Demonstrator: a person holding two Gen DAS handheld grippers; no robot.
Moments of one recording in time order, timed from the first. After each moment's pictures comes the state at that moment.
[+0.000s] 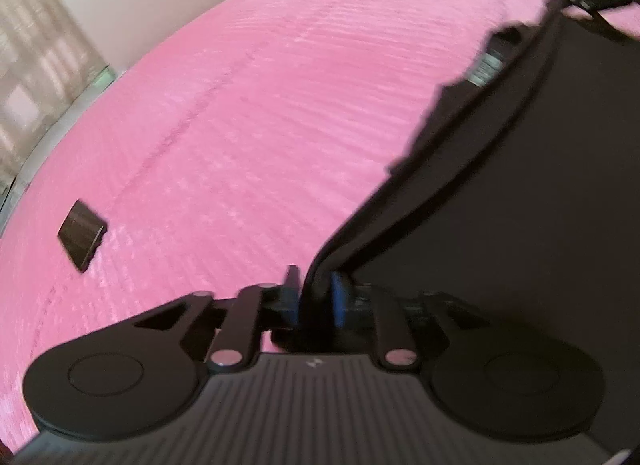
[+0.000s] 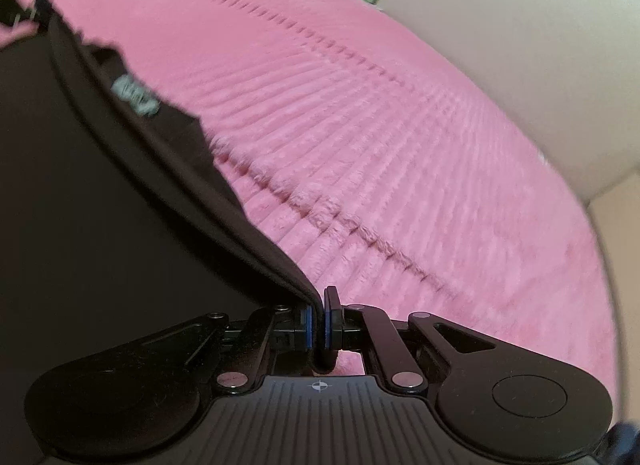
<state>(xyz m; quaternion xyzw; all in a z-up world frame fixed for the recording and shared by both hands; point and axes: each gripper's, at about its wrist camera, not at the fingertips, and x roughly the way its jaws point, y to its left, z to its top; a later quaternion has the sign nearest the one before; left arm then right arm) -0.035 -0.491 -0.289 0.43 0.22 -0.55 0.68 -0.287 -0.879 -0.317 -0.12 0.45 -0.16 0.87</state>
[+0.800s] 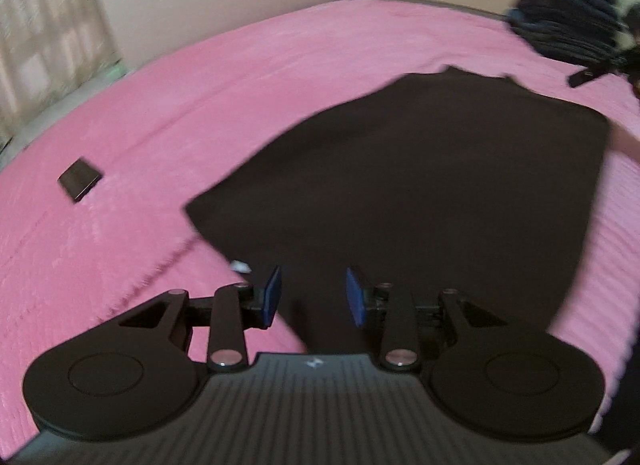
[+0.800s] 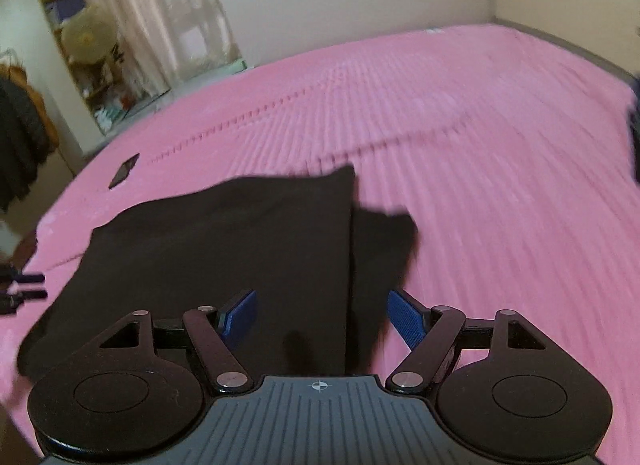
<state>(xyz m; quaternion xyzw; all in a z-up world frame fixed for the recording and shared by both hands) -0.144 -0.344 -0.248 0.33 0.22 -0.61 0.69 -0.510 -0.786 -0.264 0.26 0.30 -0.23 0.89</state>
